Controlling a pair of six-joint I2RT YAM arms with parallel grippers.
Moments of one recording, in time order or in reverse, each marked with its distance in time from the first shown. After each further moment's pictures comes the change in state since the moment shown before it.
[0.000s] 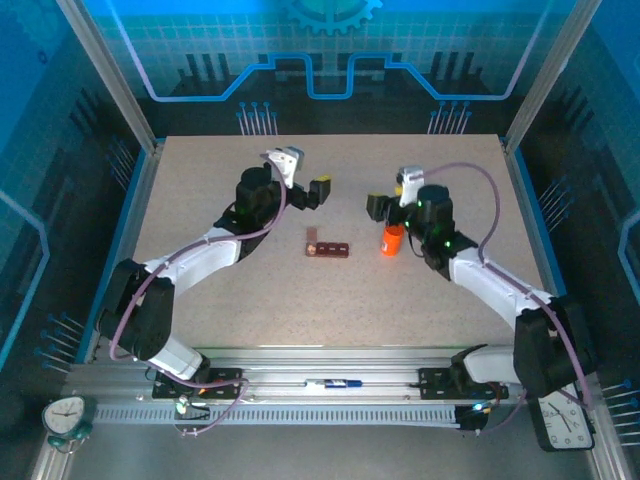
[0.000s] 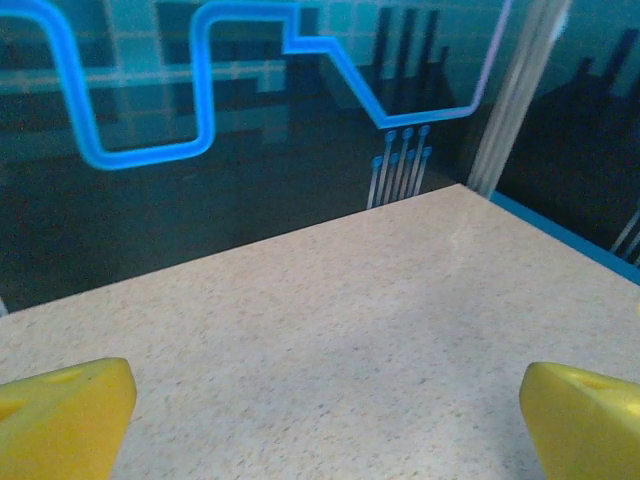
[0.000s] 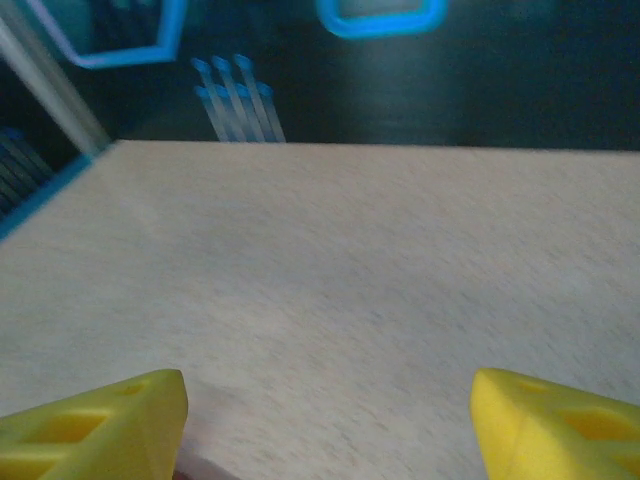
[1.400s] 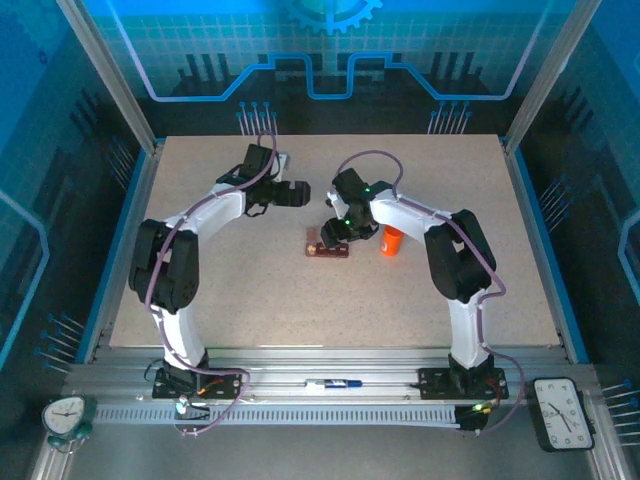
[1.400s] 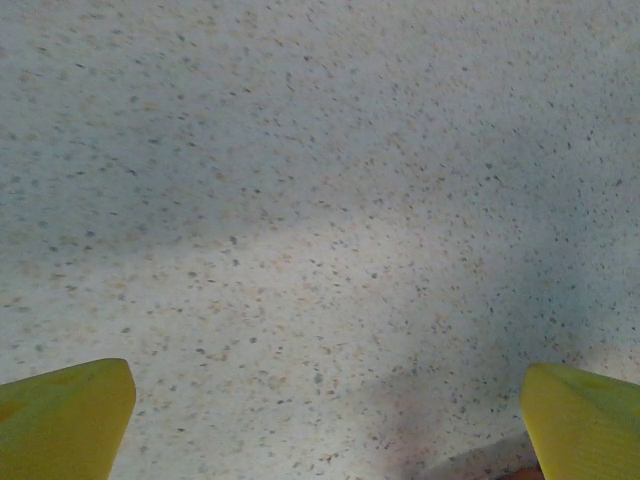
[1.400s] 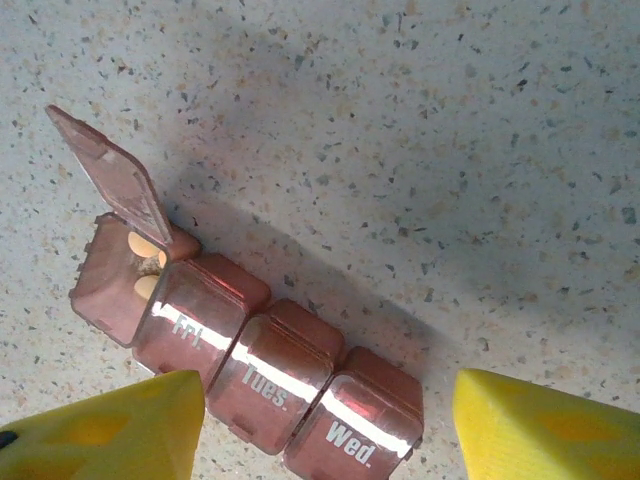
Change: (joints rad) left arm 0.139 0.338 0.428 -0.801 0.068 -0.130; right arm 0.177 0.731 0.678 -0.886 -0.071 -0.029
